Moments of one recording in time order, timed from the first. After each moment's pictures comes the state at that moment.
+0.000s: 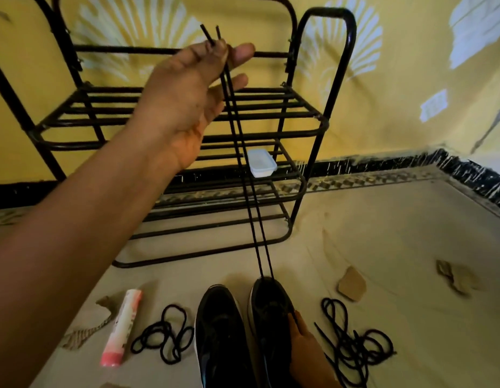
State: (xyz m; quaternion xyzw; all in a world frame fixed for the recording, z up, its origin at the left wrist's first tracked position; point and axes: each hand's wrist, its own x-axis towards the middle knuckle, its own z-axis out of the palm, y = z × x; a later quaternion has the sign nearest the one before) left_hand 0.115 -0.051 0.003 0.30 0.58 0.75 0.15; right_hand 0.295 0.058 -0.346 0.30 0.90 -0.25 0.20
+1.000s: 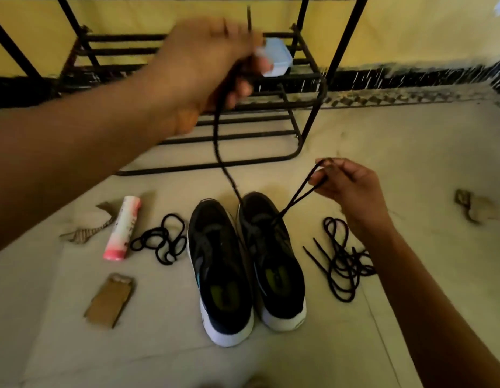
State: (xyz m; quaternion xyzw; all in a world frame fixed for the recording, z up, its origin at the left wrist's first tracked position) left_hand 0.136 -0.044 -0.096 0.27 0.72 0.60 0.21; right_hand 0.279 0.119 -0.233 0.27 0.68 -0.65 -0.22
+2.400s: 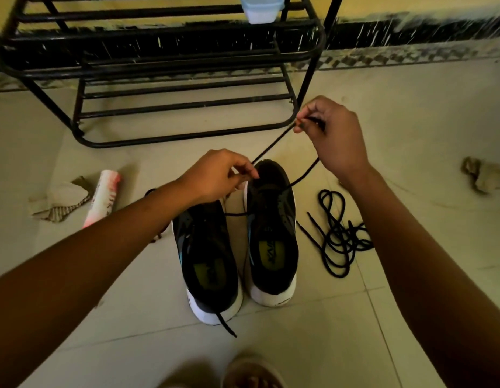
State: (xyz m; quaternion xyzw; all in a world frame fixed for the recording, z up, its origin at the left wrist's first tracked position) left_hand 0.145 -0.034 -0.278 0.42 0.81 0.31 0.26; right_hand 0.239 0.150 -0.256 0.21 0.88 -0.37 -0.23
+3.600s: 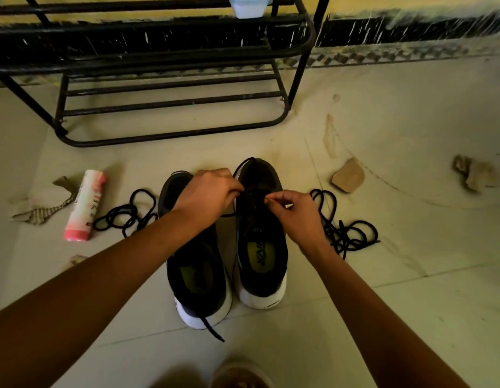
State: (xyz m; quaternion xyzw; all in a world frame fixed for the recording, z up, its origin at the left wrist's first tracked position) left_hand 0.162 -0.036 -0.323 0.50 0.84 0.17 0.07; right_hand 0.293 0.097 -0.349 0.35 0.79 -0.50 -0.09
